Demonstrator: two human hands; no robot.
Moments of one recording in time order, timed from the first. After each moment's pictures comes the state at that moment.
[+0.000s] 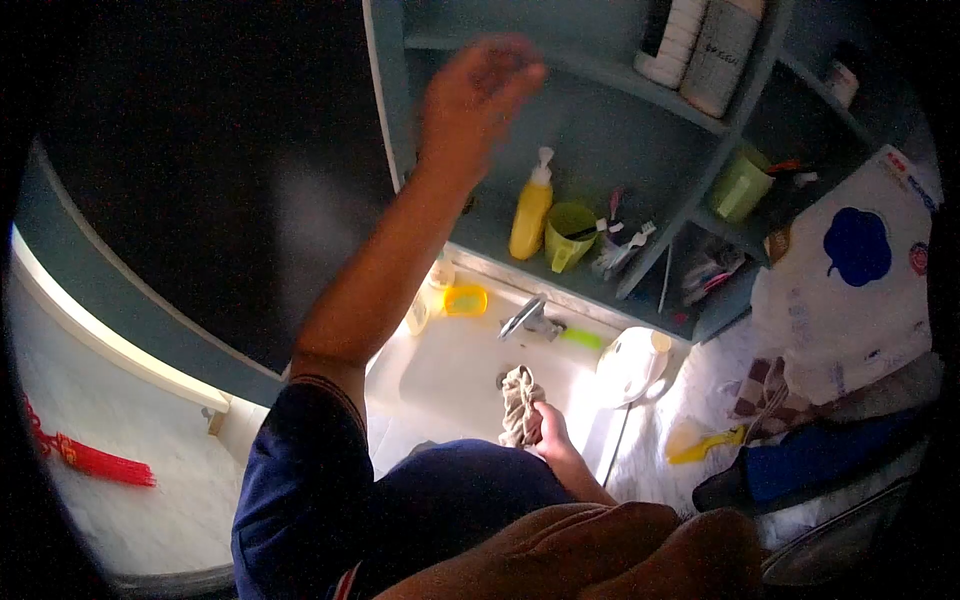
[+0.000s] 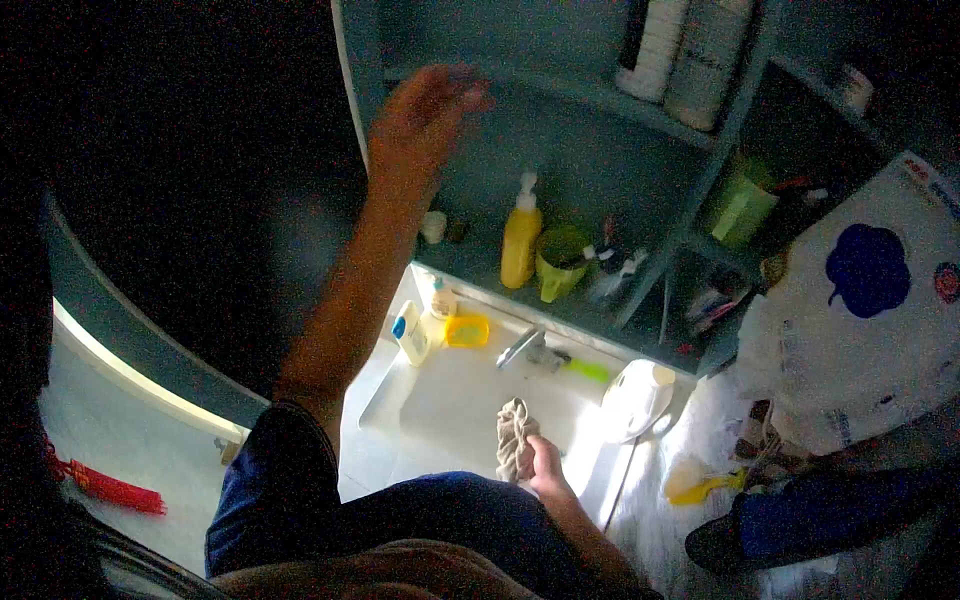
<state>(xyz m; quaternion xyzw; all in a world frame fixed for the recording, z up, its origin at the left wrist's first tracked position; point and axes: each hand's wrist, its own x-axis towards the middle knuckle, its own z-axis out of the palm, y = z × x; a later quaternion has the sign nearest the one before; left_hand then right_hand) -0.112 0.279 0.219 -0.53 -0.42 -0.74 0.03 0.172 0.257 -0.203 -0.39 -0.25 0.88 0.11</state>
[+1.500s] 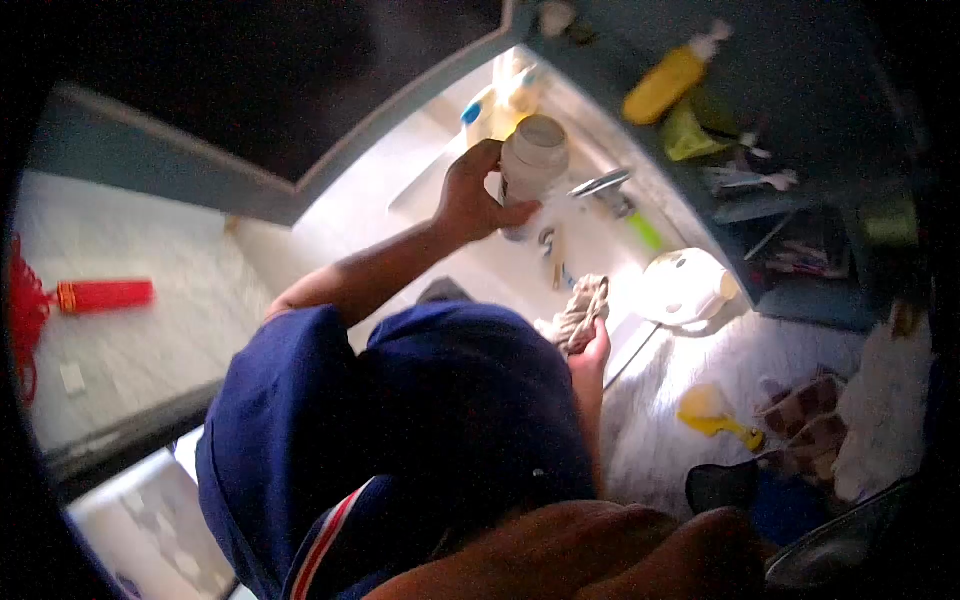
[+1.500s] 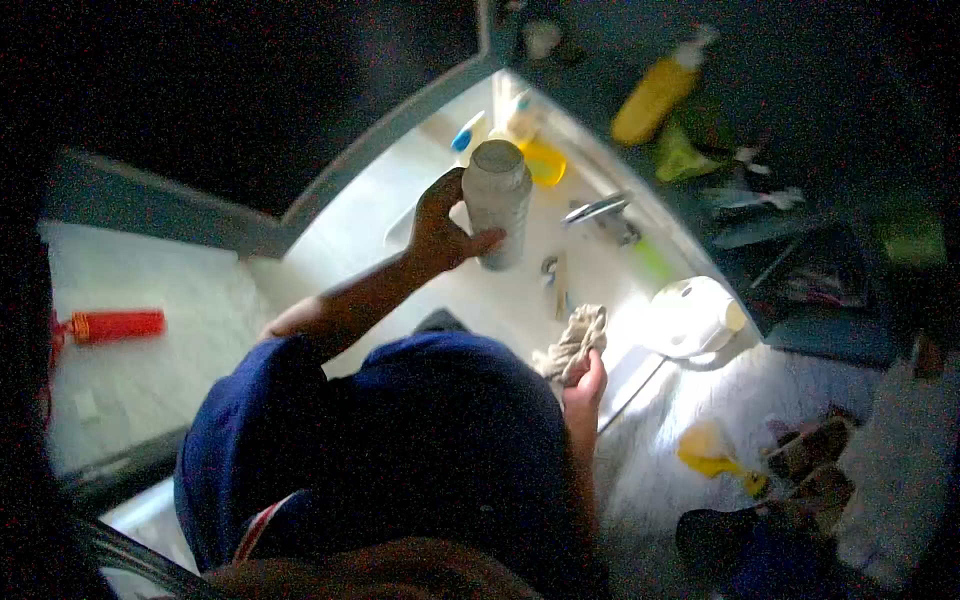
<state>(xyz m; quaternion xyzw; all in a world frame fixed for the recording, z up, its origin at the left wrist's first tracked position) -0.090 0.118 -0.063 -0.41 -0.73 -0.54 0.00 0.239 0.251 -0.271 -0.46 -0.13 0.86 0.19</state>
